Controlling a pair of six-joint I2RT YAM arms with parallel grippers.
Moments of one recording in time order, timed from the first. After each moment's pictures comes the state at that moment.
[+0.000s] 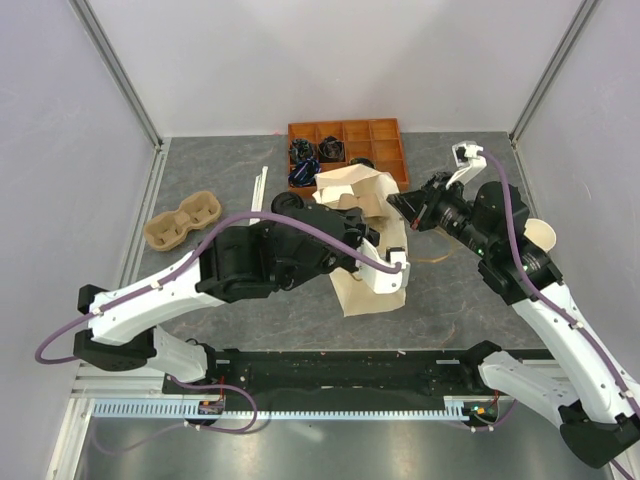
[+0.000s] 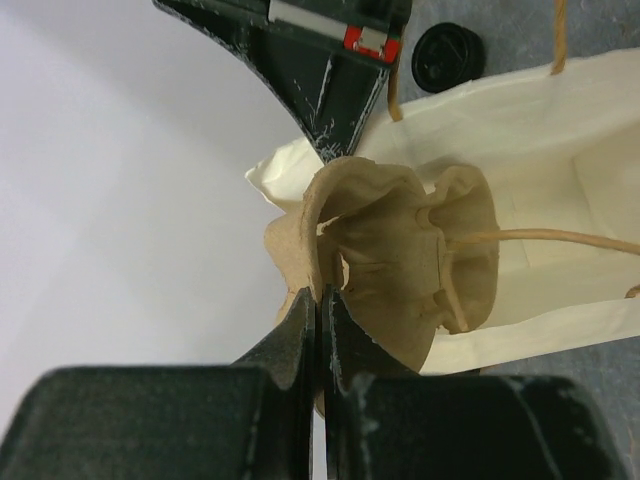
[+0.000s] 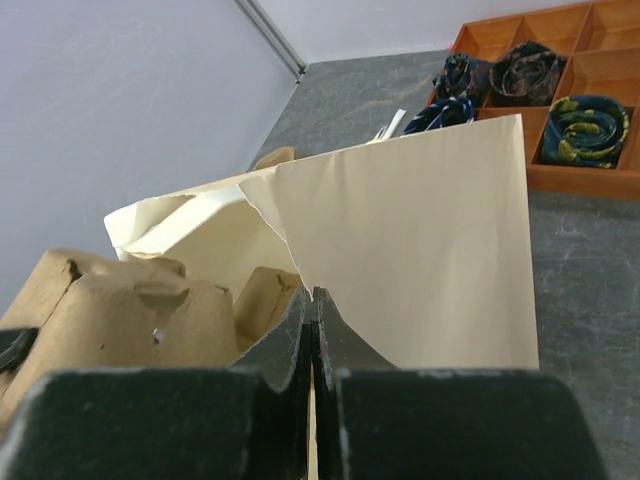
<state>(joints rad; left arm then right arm) -1.35 1.41 1.82 -0.82 -0.44 1.01 0.50 0.92 1.12 -0.31 -0.17 0.55</state>
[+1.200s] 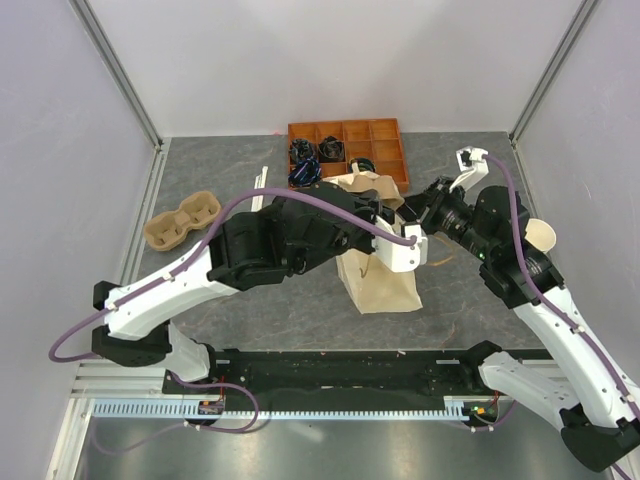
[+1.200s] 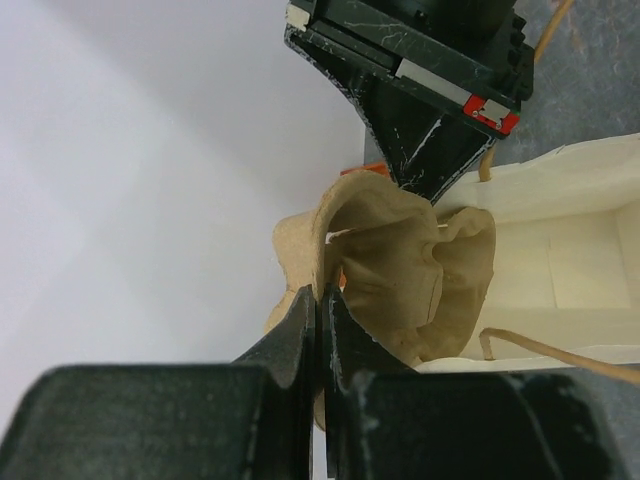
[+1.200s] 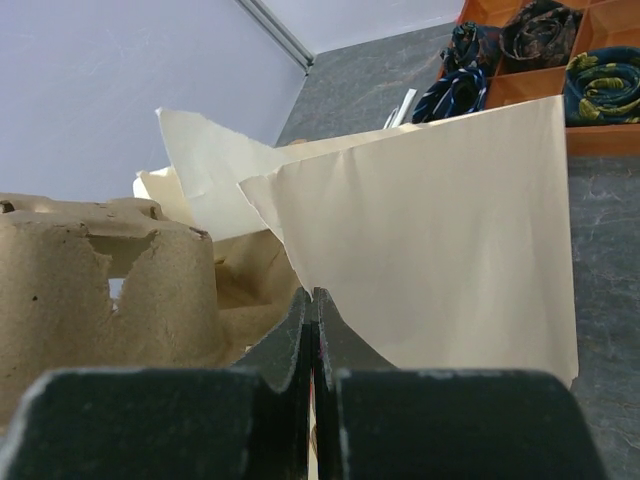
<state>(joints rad) -1.32 1.52 1.99 -0.80 -0.41 0.98 0.50 0.89 1.09 -0.33 -0.17 0.67</state>
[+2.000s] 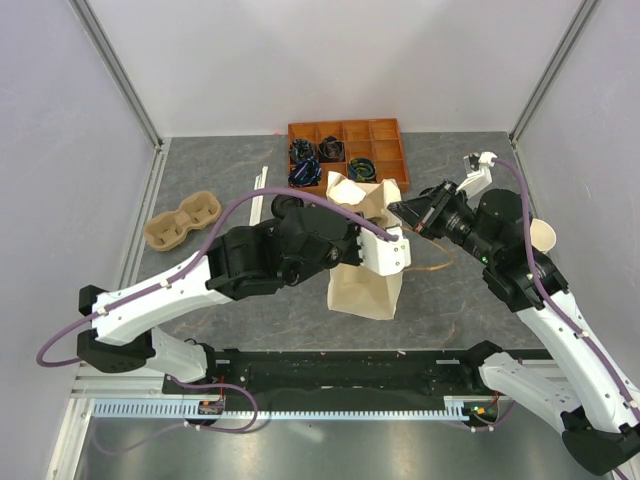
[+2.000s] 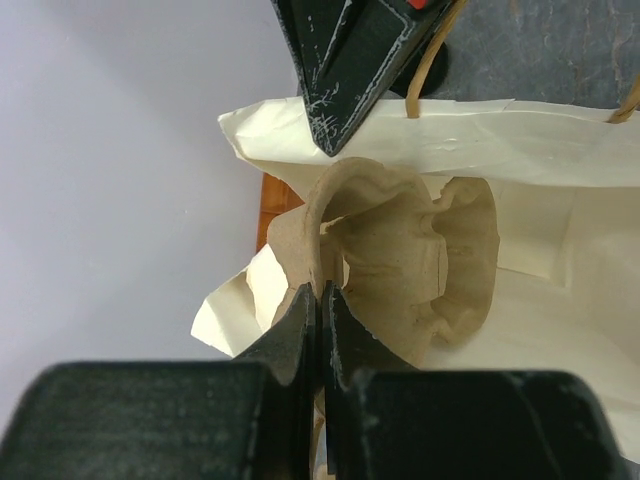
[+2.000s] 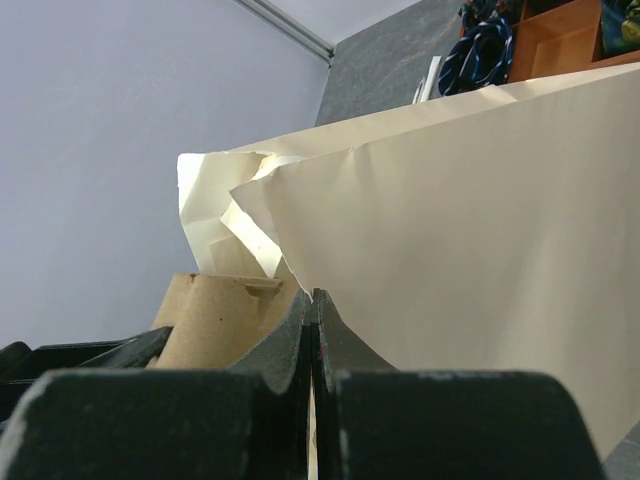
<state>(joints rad) -1.30 1.40 1.73 -0.75 -0.43 0.76 0.50 0.87 1.09 -0.38 -0.16 0.87</state>
